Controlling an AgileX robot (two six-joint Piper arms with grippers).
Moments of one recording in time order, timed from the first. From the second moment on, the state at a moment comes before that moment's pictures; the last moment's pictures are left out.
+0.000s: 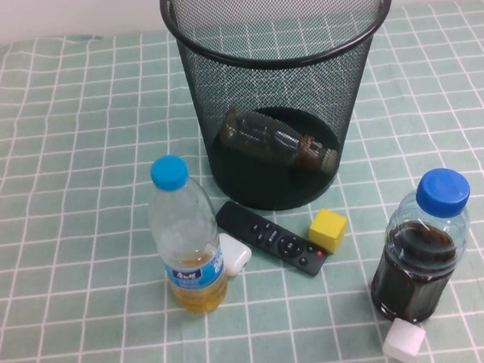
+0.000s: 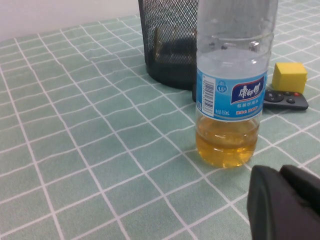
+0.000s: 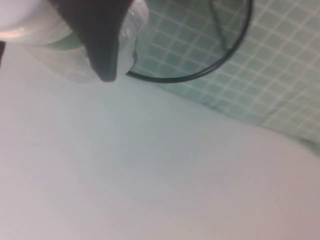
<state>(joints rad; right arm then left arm) 0.38 1.65 -2.51 -0.02 1.20 -0.02 -0.52 0.03 0.03 -0.16 0.23 0.17</state>
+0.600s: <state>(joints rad) 0.44 2.13 -2.56 0.08 1.25 -0.03 -0.52 0.03 0.03 -0.16 0.23 0.17</state>
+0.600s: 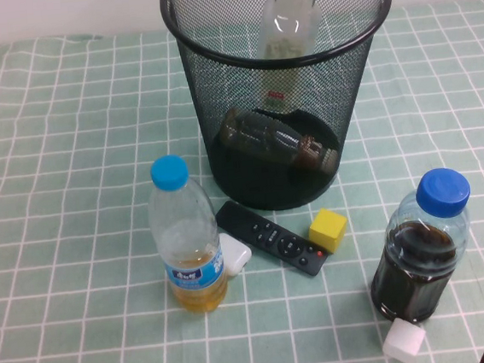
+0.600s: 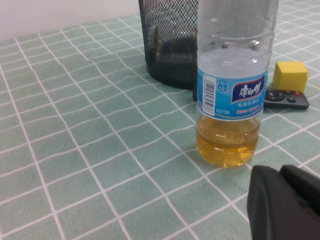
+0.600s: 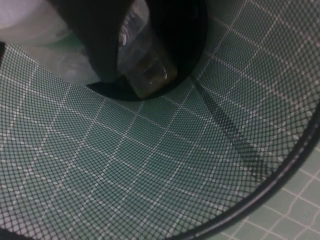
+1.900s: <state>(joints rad) 0.45 1.46 -2.19 -0.13 1.28 0.07 -0.52 0.02 0.03 -0.15 0.23 0.17</state>
